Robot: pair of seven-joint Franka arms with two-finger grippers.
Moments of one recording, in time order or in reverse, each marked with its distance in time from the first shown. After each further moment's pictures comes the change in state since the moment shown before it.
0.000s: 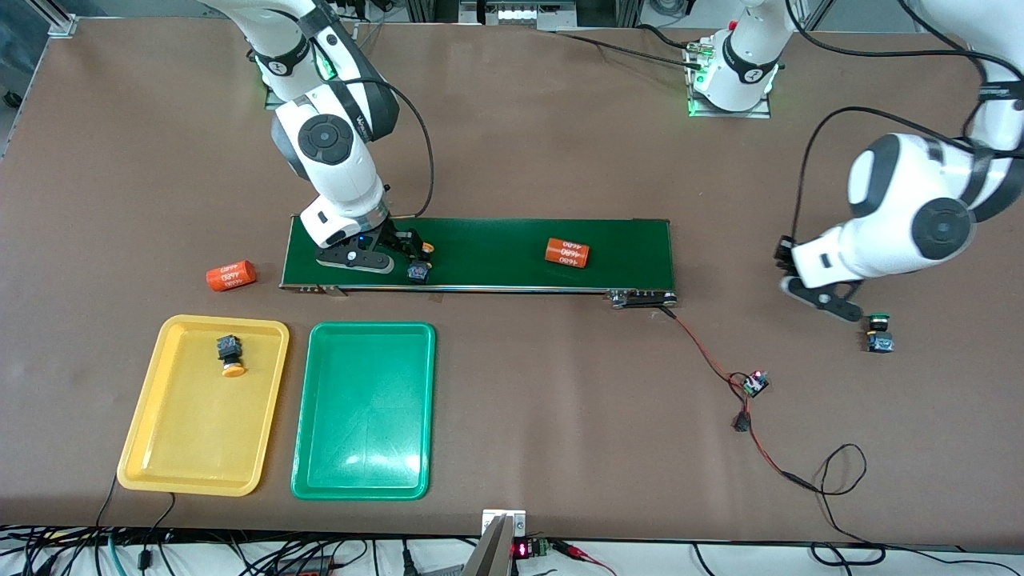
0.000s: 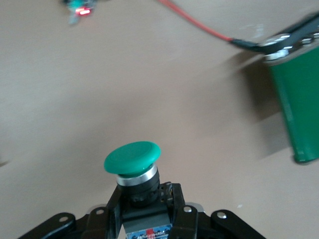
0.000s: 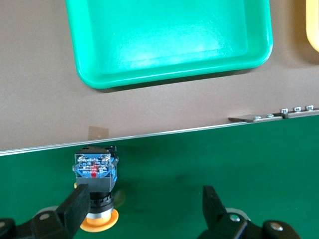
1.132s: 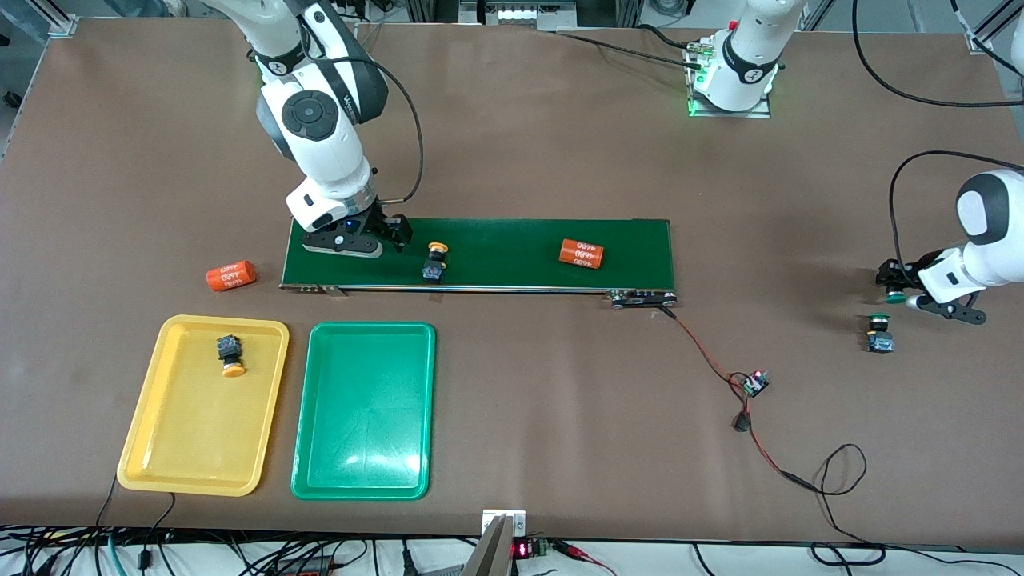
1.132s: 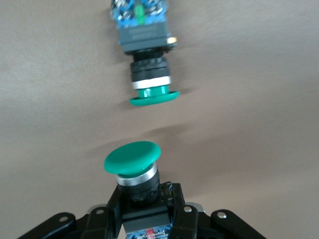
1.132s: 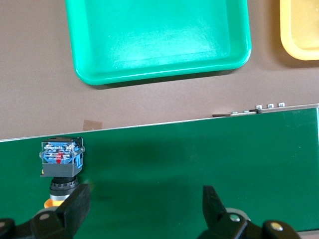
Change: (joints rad) left arm 0.431 0.258 0.084 0.060 0.246 0.235 0.168; right arm -0.011 -0.100 0.000 -0.078 0.000 0.000 -0.029
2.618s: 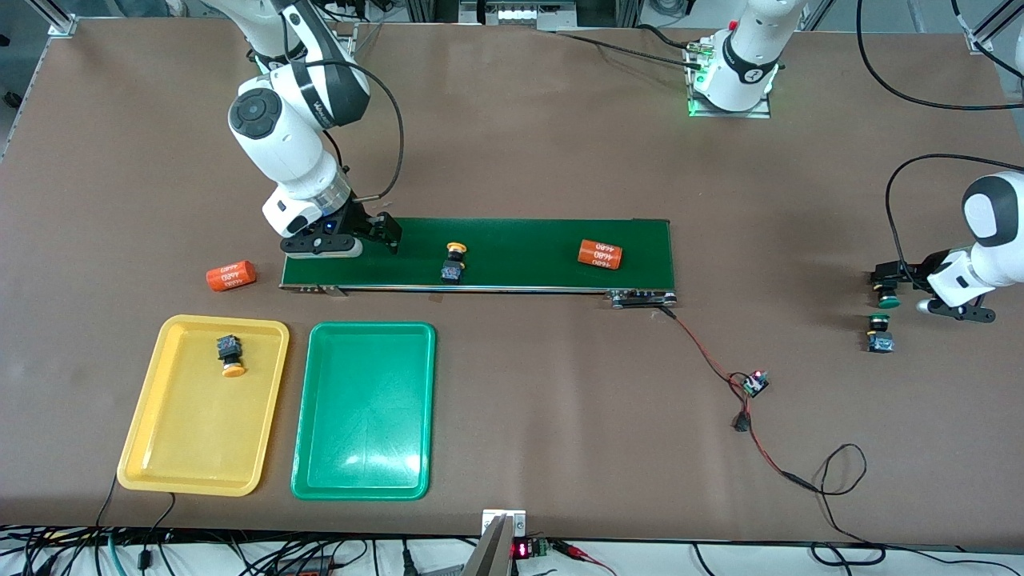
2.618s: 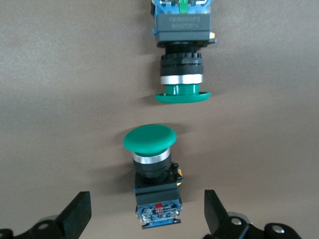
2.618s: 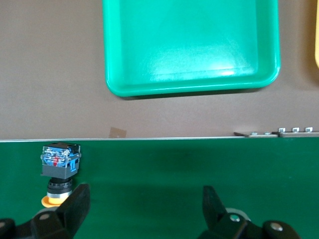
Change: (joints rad) left arm 0.034 0.070 0.013 0.030 -0.019 0.035 -0.060; right arm -0.053 -0.040 0.003 -0.074 0.253 0.157 -0.295
